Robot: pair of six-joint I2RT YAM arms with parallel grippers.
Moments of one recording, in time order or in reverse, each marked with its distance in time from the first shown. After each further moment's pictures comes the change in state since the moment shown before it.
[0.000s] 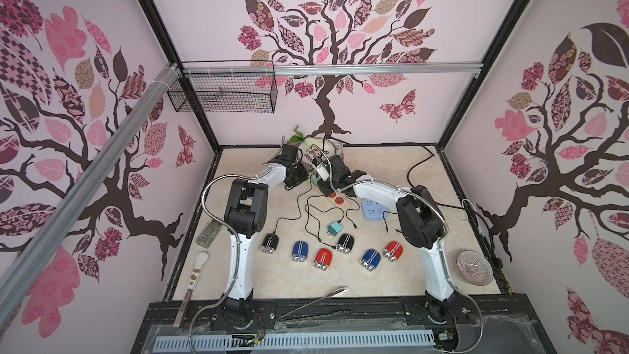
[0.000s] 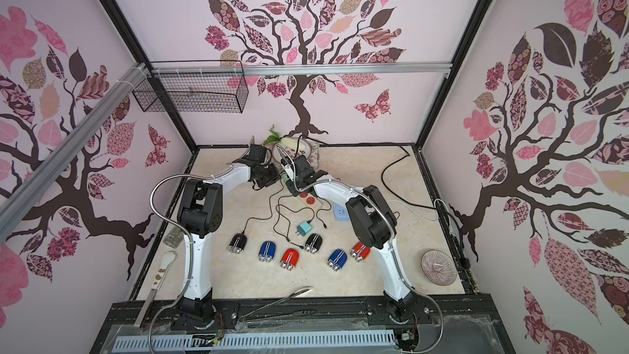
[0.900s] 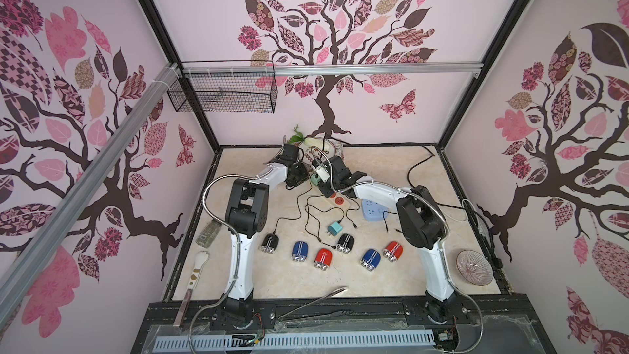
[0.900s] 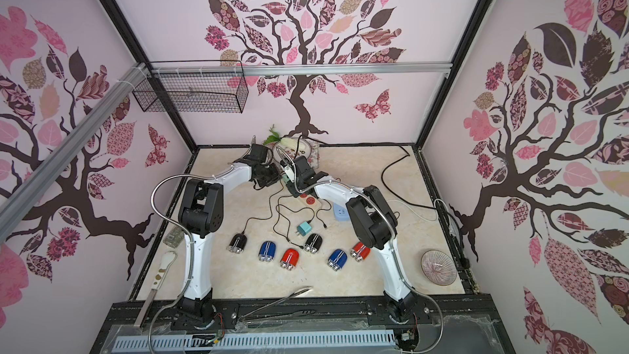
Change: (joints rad) left arm -0.010 0.005 0.013 -0.008 -0.011 0.004; right arm 0.000 -0.009 -0.030 0.034 -0.001 -0.037
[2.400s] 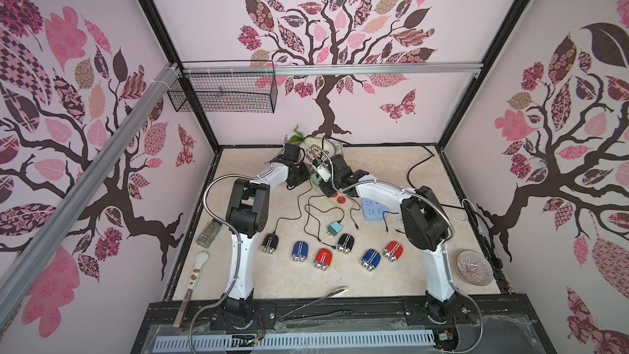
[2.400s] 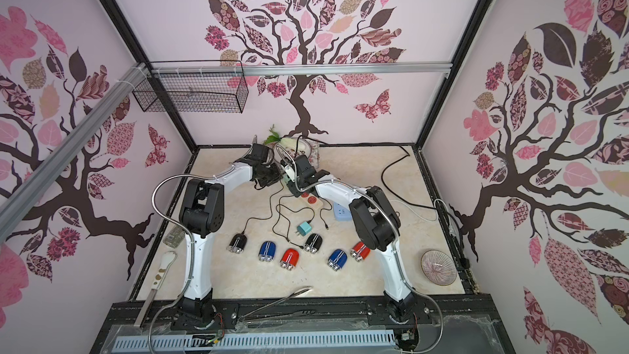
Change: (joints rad) left arm -0.007 0.006 0.012 -0.005 -0.007 0.015; right arm 0.000 -0.049 0.002 -0.064 0.003 -0.015
